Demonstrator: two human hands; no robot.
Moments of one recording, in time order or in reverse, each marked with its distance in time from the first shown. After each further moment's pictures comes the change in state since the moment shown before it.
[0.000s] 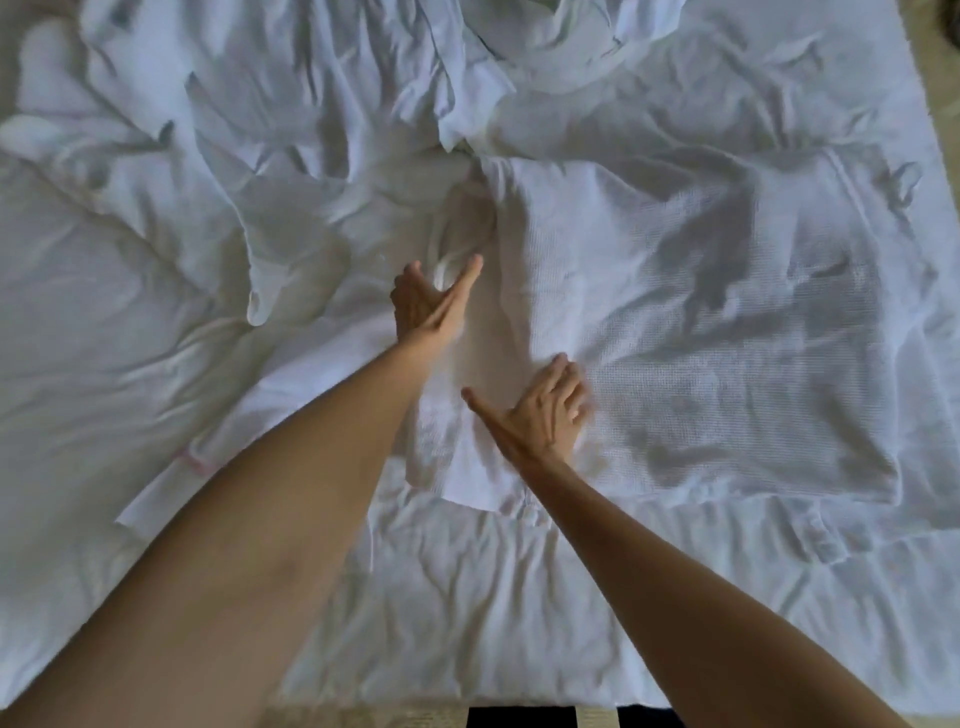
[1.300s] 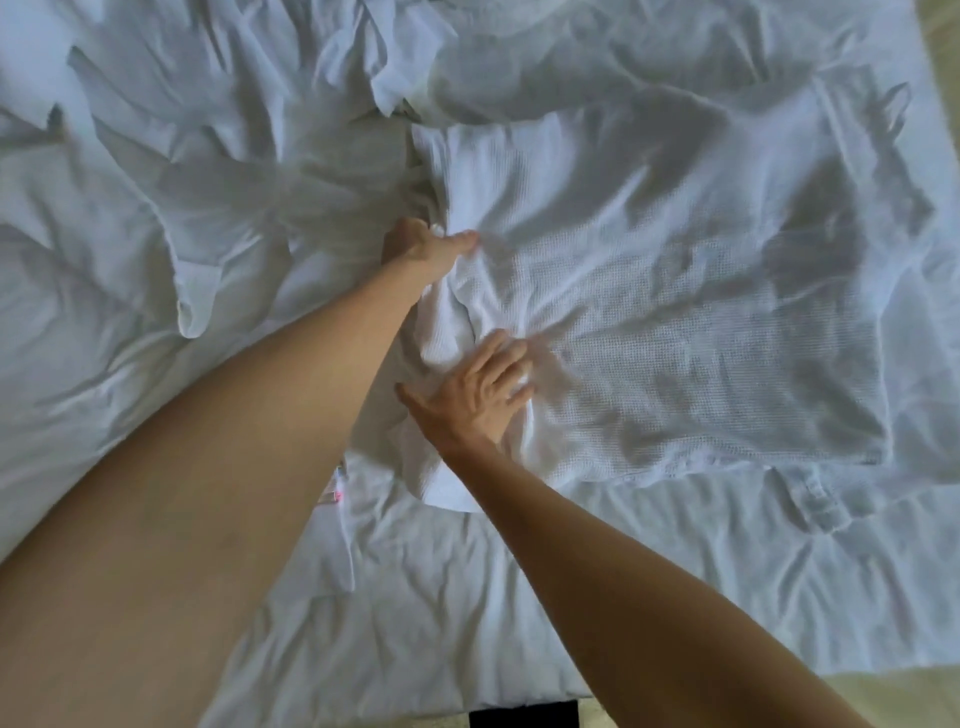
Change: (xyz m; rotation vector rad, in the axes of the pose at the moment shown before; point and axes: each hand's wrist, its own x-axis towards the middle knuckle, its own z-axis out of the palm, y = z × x) left_hand 0.033 0.056 0.026 0.173 -0.148 0.049; right_hand 0.014 -0.048 0.033 -0.085 -0.076 0.095
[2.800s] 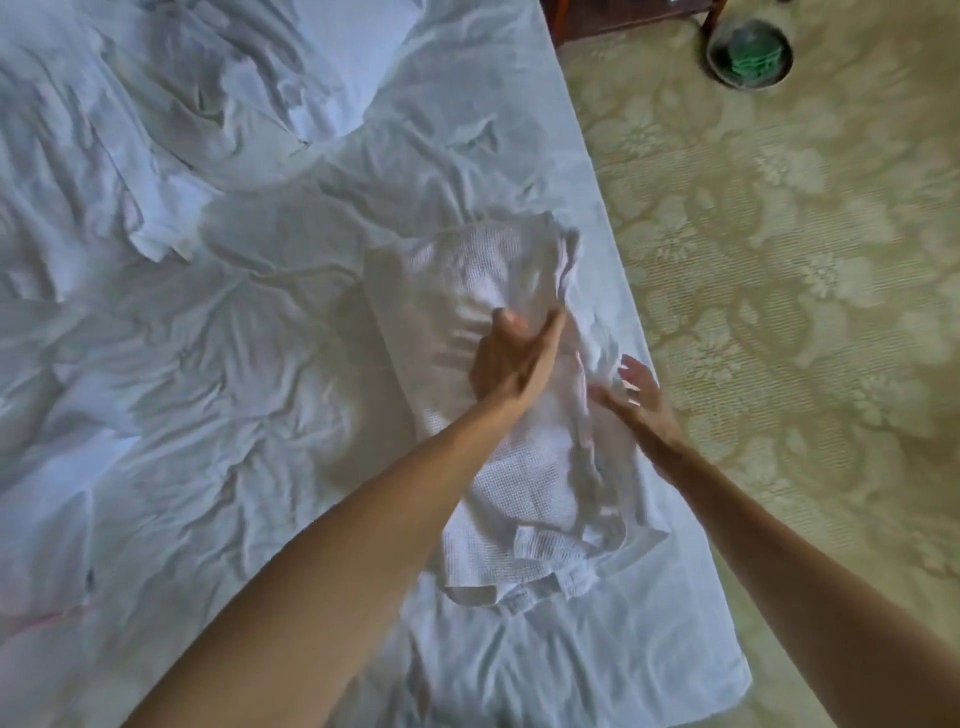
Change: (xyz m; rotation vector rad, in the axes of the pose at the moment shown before) left_hand -0.187 0.294 0.305 -0.114 -0.067 0.101; right_hand 0.193 0.436 -0.344 0.808 -0.137 -0.081
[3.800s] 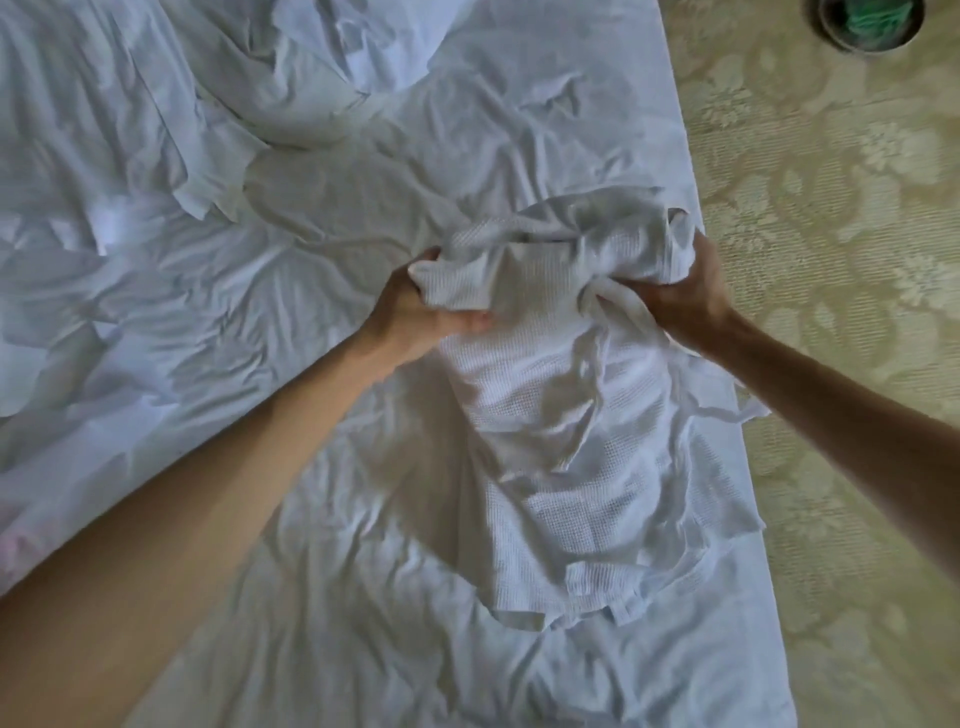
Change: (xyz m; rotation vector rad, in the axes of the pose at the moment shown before) left_hand 0.078 -0.068 -0.155 -0.315 -0.215 0.227; right_hand 0.074 -0.142 0.041 -0.160 -0.032 -0.522
